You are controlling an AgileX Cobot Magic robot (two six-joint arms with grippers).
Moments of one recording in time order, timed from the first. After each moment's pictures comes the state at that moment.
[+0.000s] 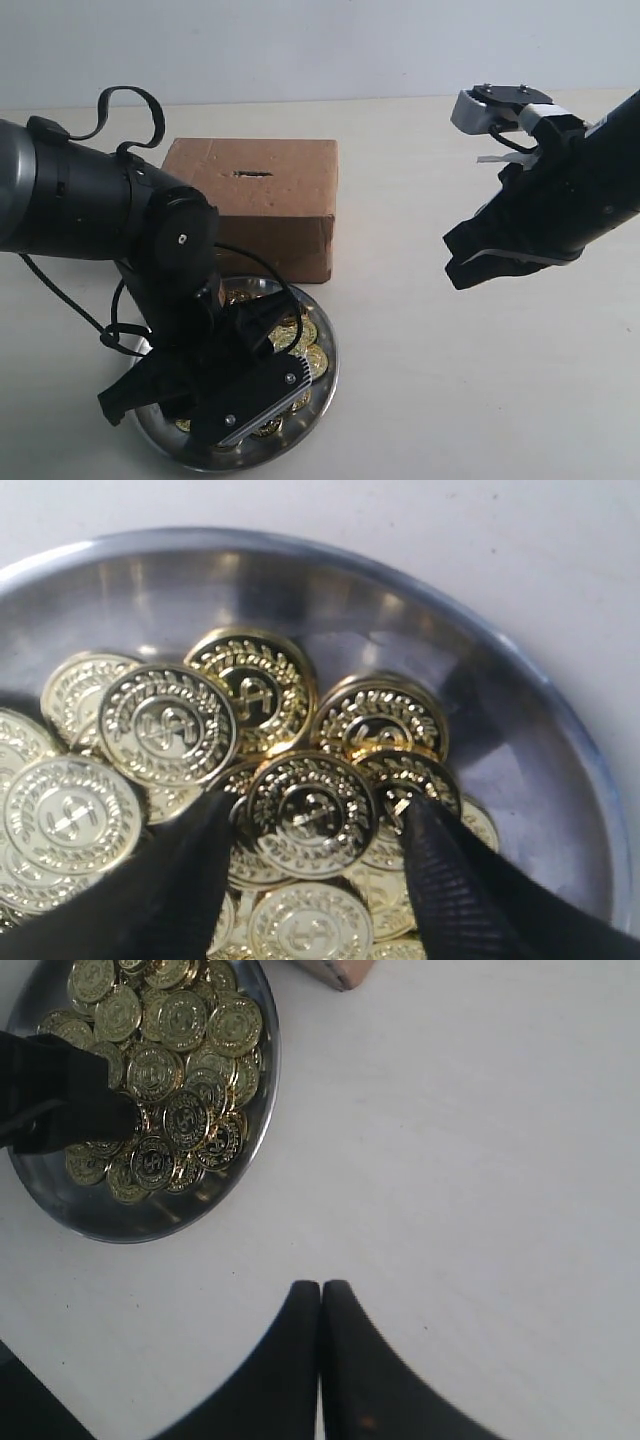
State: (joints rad) left arm -0.82 1.86 -0.96 -0.13 0.71 1.88; right arm 0.31 1.45 -0.85 0.59 0.87 -0.55
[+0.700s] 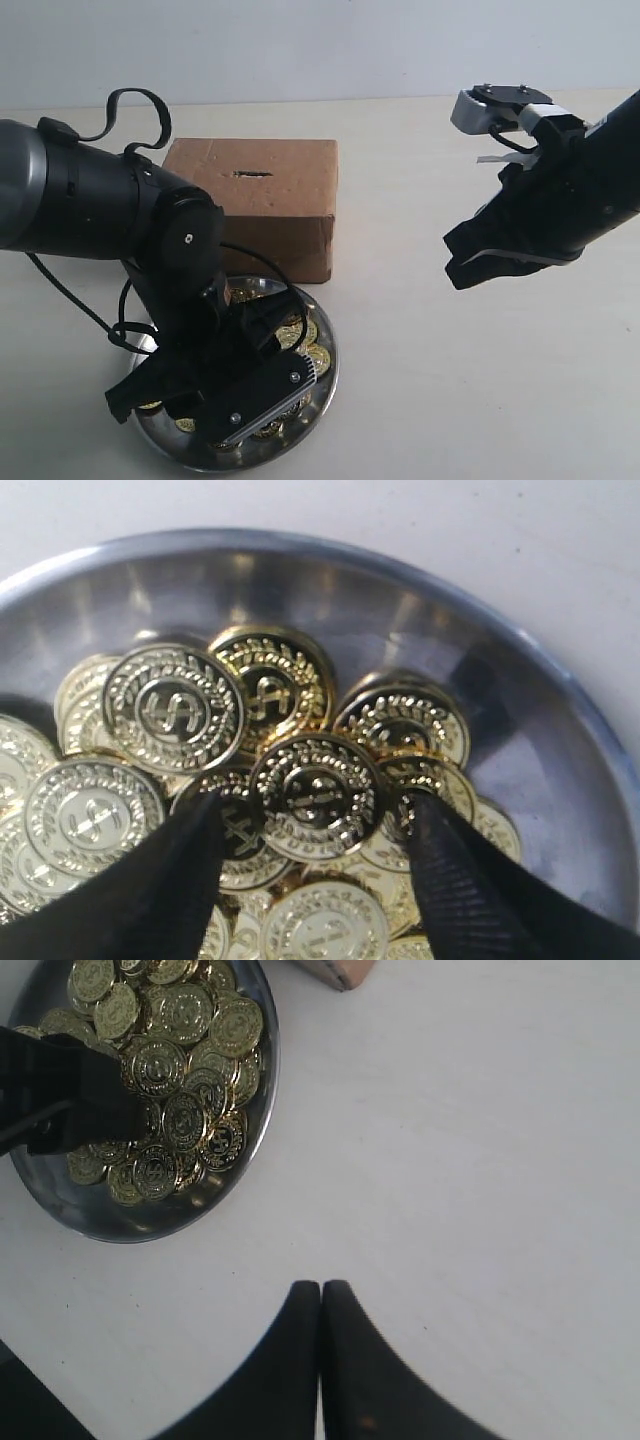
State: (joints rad) left arm -0.82 1.88 -0.97 -0.13 0.71 1.89; right arm 0.31 1.45 -0.85 0.59 0.87 -0.55
